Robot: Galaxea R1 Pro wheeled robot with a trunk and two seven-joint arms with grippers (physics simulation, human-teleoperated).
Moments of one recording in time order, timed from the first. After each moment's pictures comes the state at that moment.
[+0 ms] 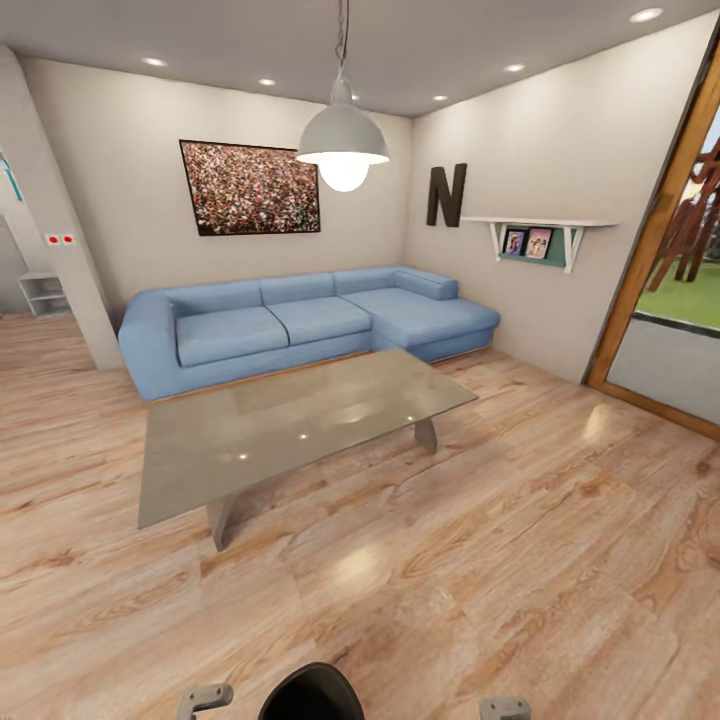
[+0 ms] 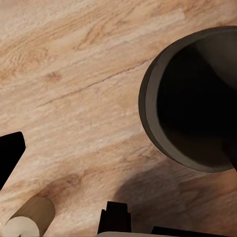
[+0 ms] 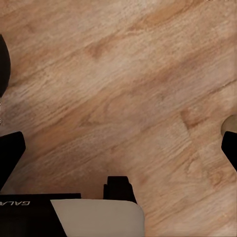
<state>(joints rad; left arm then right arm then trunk) -0.33 0.05 0.06 -0.35 0.08 0.18 0.02 -0.20 0.01 0.21 -0.66 -0.15 0.43 -0.21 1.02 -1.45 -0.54</state>
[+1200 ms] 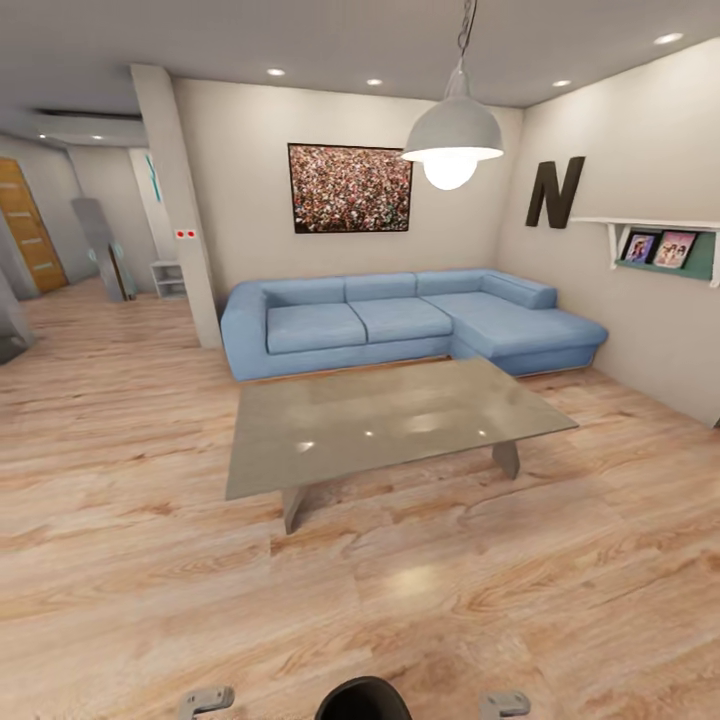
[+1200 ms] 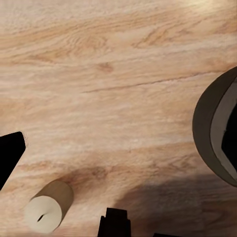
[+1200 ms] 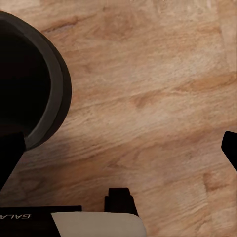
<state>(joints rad) -0.33 0.05 0.05 -0.32 0.08 0.11 0.02 -0.20 0.01 0.21 -0.66 -0.15 0.37 -0.21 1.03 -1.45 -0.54</state>
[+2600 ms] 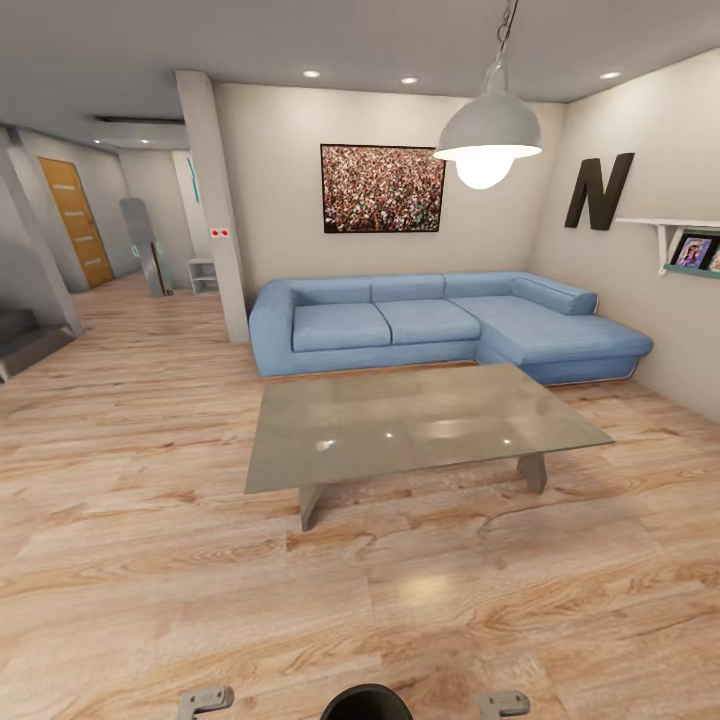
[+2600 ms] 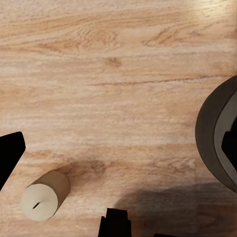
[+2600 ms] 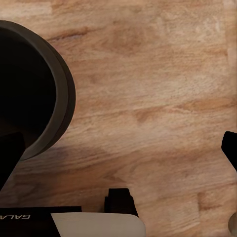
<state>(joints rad) -0.33 0.05 0.05 -0.32 0.07 0.11 0.02 -0.20 0.01 0.21 -0.66 -0.15 0.37 -0.21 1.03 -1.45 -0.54</state>
